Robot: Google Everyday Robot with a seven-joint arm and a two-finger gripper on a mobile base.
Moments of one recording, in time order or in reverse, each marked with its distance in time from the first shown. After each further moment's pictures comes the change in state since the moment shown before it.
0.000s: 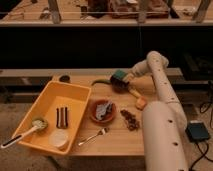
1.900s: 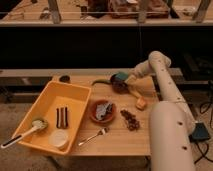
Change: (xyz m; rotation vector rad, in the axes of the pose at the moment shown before) arm 0.009 0.003 -0.015 -0.016 0.023 -0.079
